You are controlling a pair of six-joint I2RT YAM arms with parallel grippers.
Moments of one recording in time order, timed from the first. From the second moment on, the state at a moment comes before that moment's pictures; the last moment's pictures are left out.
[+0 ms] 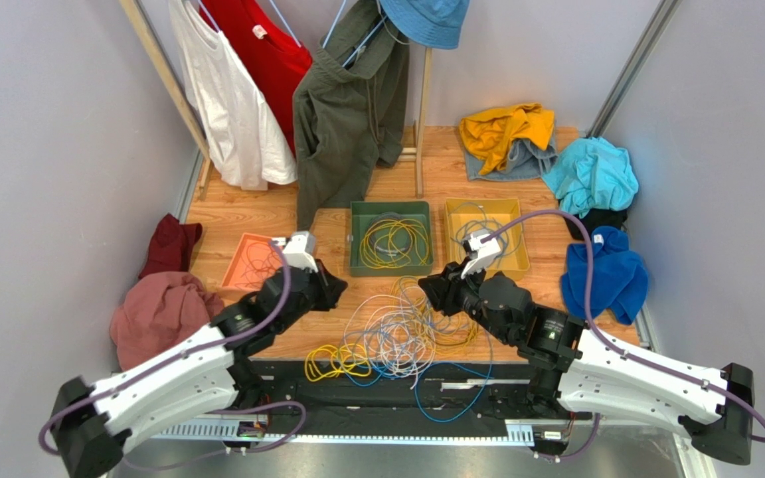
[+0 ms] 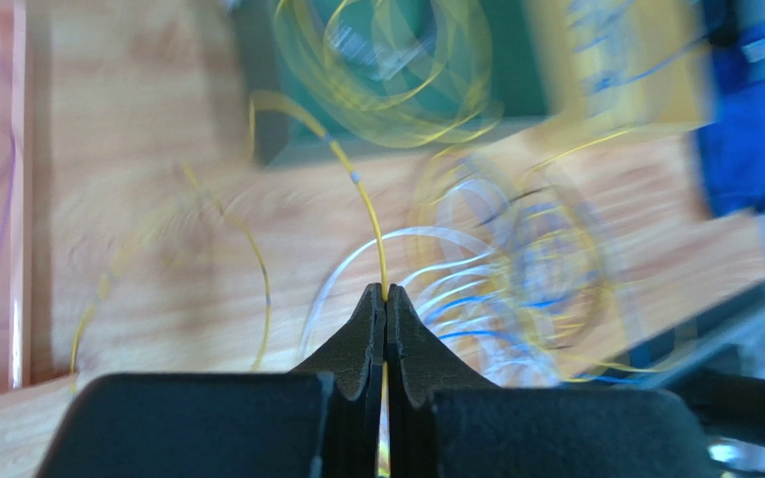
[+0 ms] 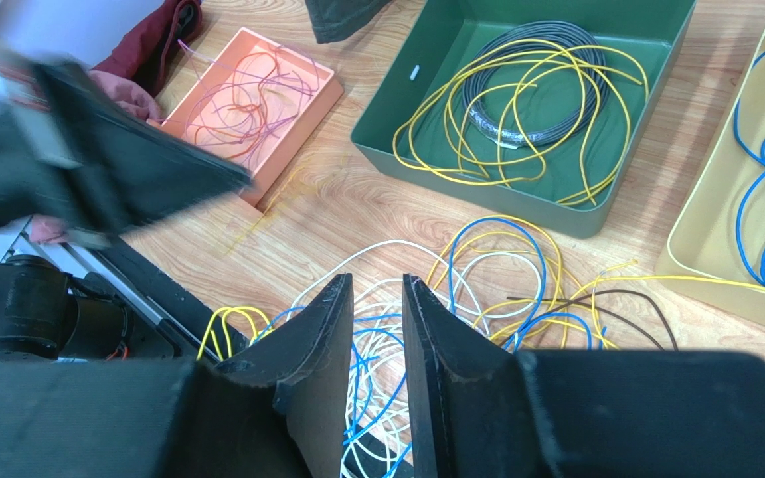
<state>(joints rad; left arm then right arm) -0.85 0.79 0.43 -0.15 -0.27 -0.74 1.11 0.75 0.60 -0.15 0.41 0.55</state>
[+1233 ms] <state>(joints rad) -0.78 1.40 1.20 -0.11 -0.16 -0.46 1.12 0.52 0.61 -0.32 0.45 0.55</state>
